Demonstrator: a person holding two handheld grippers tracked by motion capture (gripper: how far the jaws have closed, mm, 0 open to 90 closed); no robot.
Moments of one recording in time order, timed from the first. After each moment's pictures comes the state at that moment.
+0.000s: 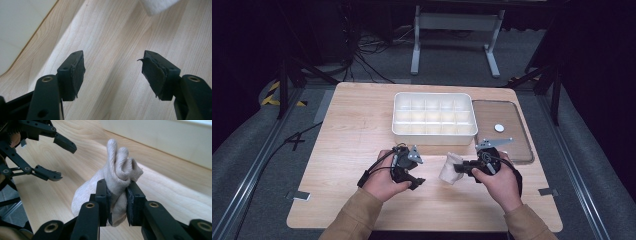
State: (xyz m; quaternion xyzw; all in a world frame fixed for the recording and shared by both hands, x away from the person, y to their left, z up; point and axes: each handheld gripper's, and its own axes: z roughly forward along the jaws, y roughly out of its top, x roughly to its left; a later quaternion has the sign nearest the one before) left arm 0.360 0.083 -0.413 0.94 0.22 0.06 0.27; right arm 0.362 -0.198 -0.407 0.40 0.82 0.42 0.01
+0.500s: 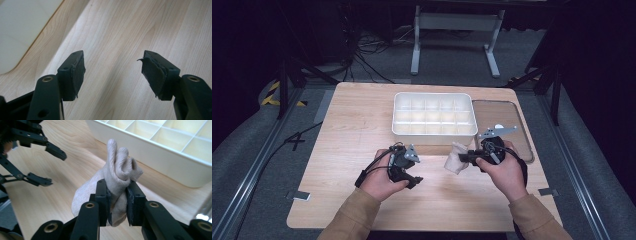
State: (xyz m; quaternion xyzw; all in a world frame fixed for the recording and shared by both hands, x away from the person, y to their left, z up) left arm 0.361 0.091 -0.410 0.93 0.22 0.06 0.28; right arm 0.379 -0.205 -0.381 0.39 0.83 0.40 0.04
